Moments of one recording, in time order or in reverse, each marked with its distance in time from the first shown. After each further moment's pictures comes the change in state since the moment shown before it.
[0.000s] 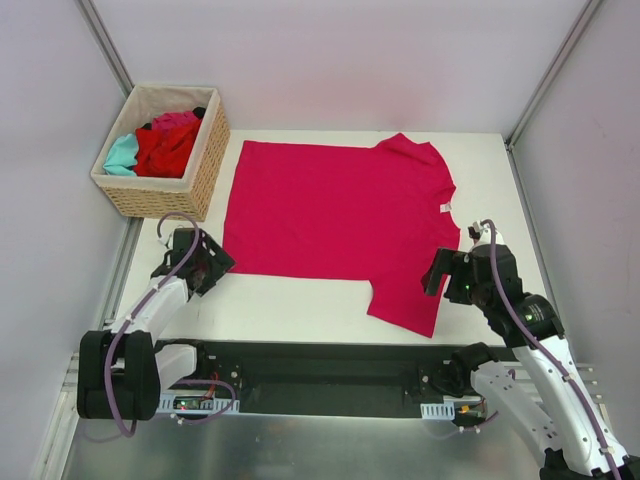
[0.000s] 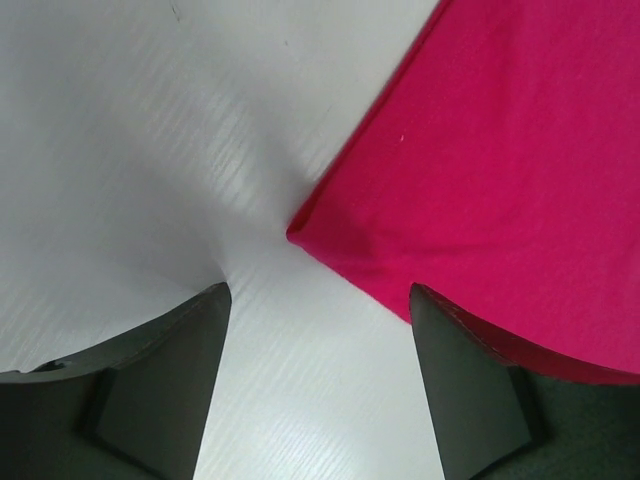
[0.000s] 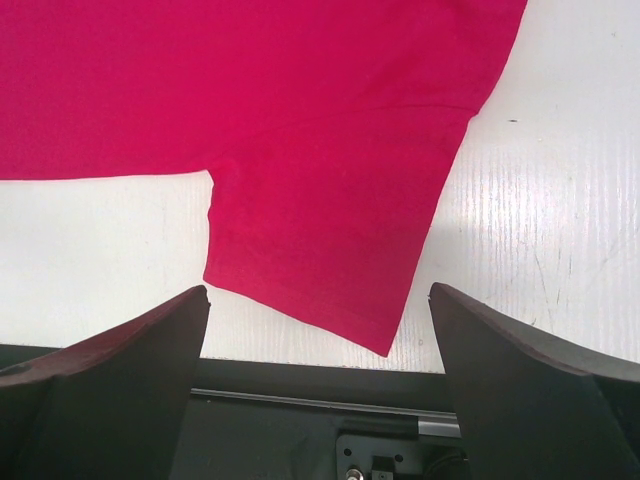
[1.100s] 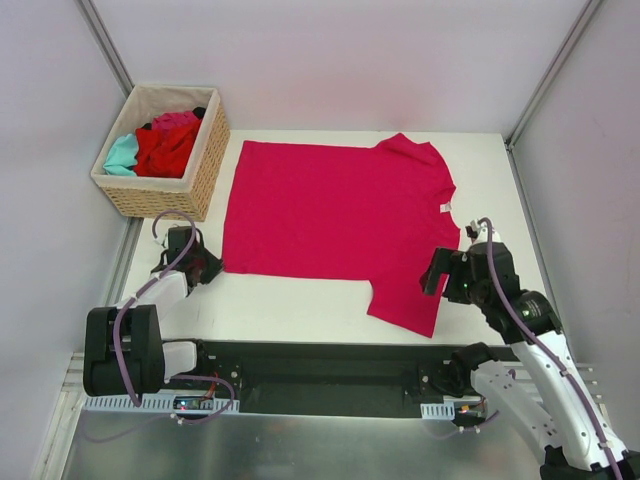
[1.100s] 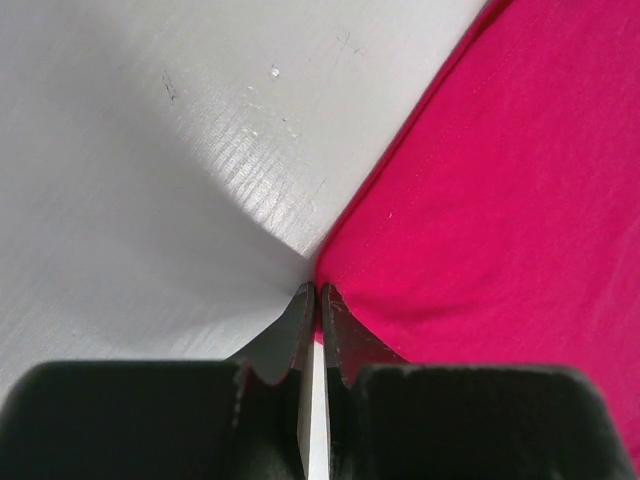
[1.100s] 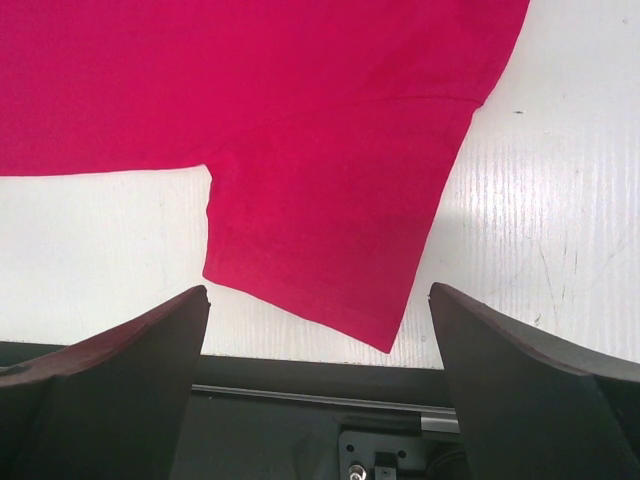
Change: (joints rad) left arm 0.077 0.128 -0.026 0.204 0.073 -0.020; right arm 0.000 0.020 0.000 0.000 -0.007 0.005
